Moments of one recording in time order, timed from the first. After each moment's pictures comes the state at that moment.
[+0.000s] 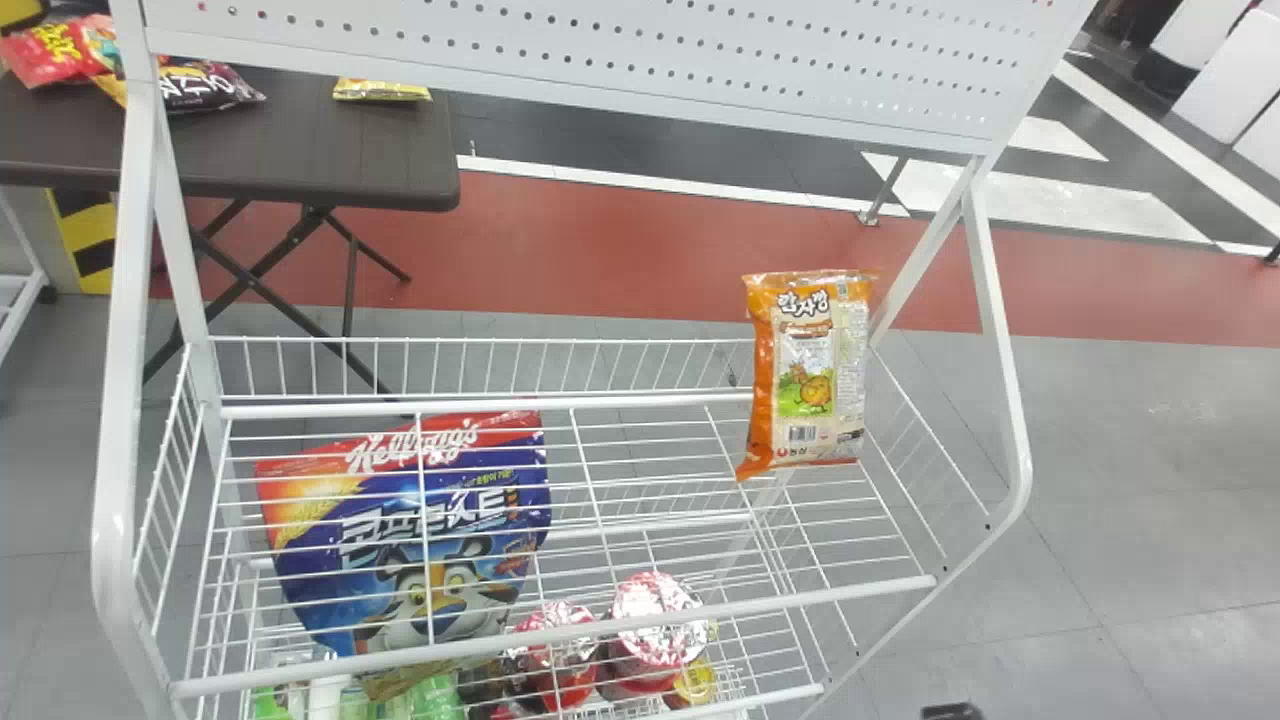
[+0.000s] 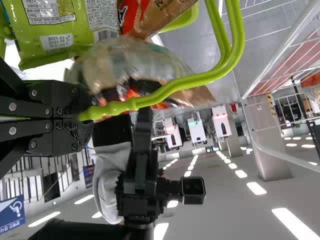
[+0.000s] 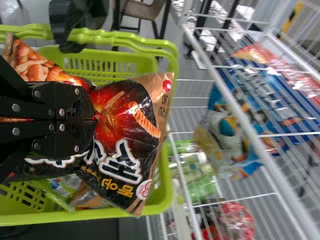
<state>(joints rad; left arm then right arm) 0.39 0.03 -0.17 -1.99 0.08 1.36 -1.30 0.72 -0.06 -0.45 -2.48 -0.42 1.57 0.69</state>
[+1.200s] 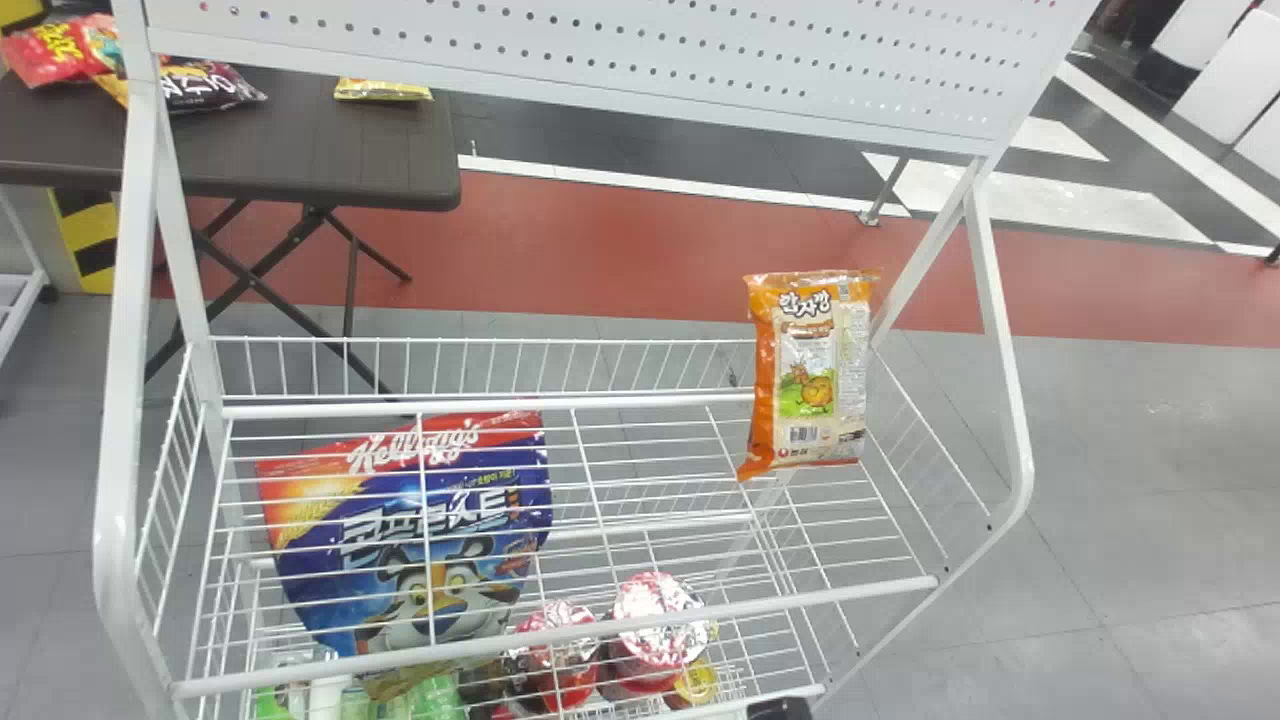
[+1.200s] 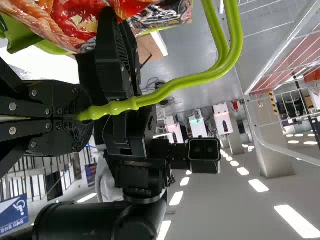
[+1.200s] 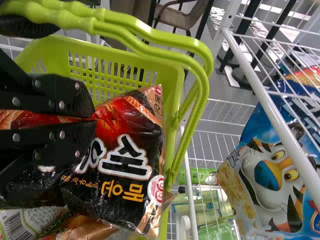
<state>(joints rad) 0.40 0.03 -0.18 -2.00 0.09 1.36 -1.31 0.62 -0.09 -0.17 -2.29 -0.31 1.39 0.65</state>
